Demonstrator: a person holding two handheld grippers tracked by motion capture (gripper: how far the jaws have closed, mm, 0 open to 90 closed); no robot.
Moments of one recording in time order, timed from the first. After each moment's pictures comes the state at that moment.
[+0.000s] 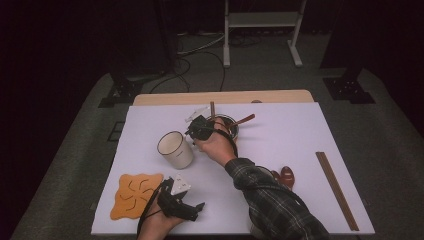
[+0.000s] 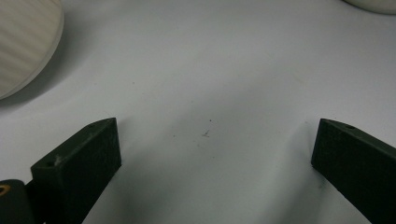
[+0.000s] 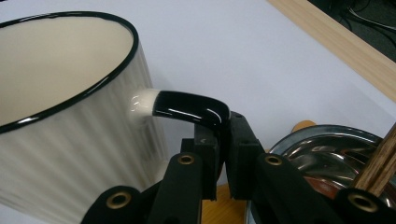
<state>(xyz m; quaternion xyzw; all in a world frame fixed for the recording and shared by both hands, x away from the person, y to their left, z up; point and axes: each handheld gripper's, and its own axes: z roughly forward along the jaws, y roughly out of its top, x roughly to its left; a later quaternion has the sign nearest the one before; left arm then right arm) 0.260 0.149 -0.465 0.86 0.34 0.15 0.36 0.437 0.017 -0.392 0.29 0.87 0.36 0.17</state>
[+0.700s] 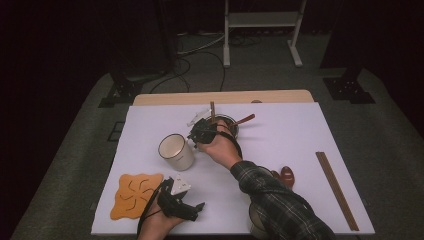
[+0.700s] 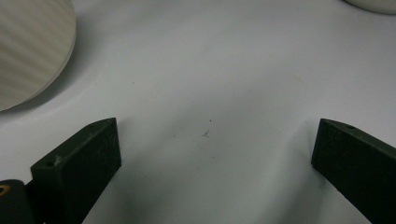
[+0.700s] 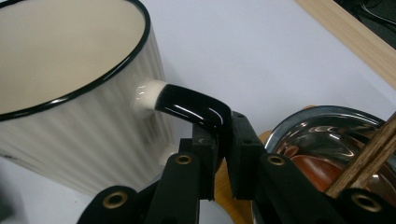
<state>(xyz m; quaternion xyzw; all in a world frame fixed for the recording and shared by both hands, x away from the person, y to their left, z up) 0.260 0.149 -0.464 0.86 0.34 0.15 0.36 0.424 0.008 -0.389 0.26 0.89 0.34 0.16</state>
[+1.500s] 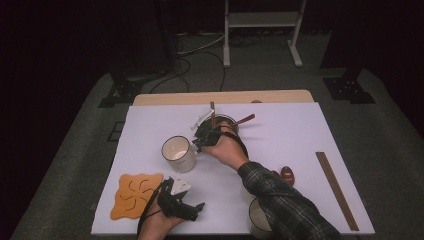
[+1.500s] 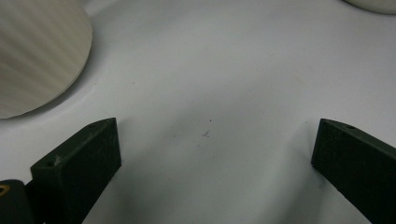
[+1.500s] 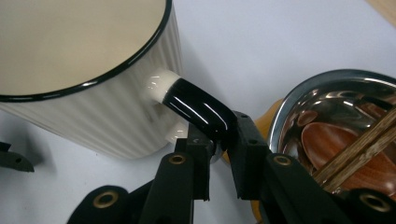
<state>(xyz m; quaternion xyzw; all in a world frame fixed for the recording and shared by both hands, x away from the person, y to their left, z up) 0.260 0.149 -0.464 0.86 0.34 0.15 0.36 0.420 -0.004 -0.390 0.25 0.91 0.30 0.12</state>
